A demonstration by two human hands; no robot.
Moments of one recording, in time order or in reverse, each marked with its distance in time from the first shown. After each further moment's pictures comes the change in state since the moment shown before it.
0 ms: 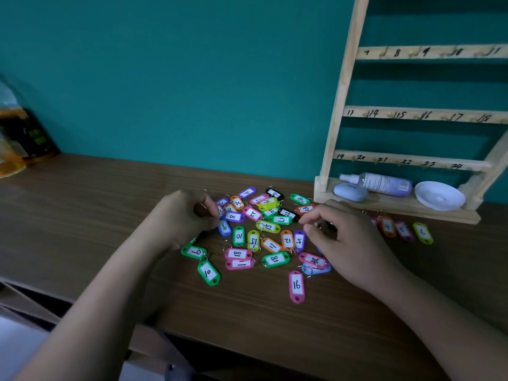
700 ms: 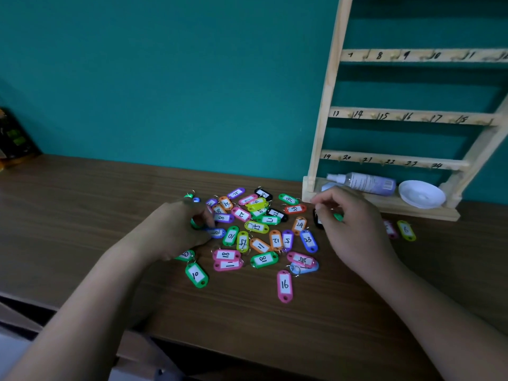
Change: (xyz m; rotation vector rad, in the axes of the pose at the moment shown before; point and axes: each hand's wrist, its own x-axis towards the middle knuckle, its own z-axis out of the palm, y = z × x) left_hand -0.004 0.002 0.004 0.230 -0.118 0.140; right_hand 0.007 0.013 -0.009 -0.005 0.248 0.083
